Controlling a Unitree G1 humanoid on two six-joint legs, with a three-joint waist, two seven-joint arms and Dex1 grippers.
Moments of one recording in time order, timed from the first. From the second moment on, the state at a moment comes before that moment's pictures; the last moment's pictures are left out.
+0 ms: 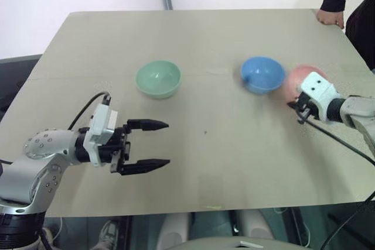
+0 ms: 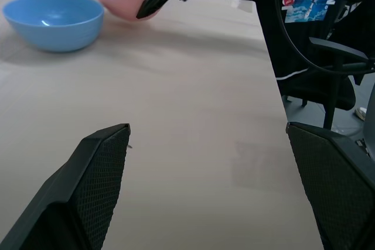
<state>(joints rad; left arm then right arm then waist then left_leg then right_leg) 0.00 0.90 0.27 -0.37 -0.76 0.38 -1.32 -0.39 -0.95 0.06 -0.42 0.30 0.80 0.82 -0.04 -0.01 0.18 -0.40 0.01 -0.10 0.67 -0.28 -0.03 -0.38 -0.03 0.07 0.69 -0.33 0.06</state>
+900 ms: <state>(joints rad) 0.03 0.93 0.31 -0.22 -0.66 0.27 -1.40 -0.46 -0.75 0.42 -0.54 0.31 0.65 1.01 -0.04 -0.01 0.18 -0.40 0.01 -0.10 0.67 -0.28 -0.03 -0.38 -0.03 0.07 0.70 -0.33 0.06</state>
